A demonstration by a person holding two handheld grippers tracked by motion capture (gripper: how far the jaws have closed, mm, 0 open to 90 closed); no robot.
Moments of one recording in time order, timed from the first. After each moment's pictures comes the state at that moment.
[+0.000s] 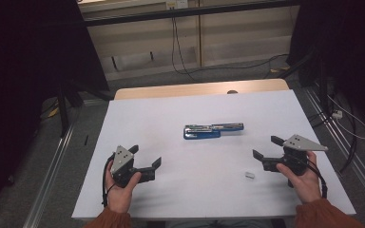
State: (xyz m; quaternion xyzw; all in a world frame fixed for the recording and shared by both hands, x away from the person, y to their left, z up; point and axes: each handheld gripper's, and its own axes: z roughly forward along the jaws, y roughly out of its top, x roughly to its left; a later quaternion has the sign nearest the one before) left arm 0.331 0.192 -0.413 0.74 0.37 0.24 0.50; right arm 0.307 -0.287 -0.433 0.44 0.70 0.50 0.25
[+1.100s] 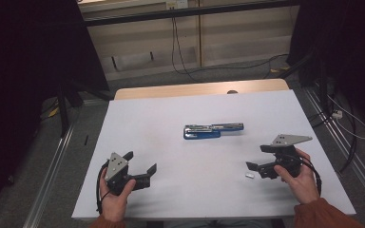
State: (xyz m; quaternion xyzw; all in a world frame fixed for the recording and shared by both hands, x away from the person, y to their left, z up) left arm 0.314 0.207 -0.414 0.74 0.38 0.23 0.50; right arm 0.316 -0.270 -0.422 0.41 0.79 0.43 0.12
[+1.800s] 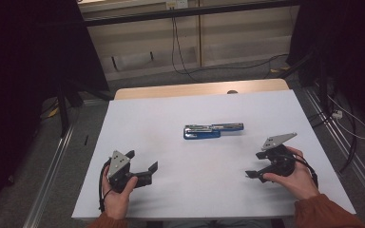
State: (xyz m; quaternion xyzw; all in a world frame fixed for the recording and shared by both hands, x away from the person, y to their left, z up) left arm 0.321 0.202 -0.418 0.73 0.40 0.23 0.50; right arm 0.325 -0.263 -0.429 0.36 0.86 0.35 0.06
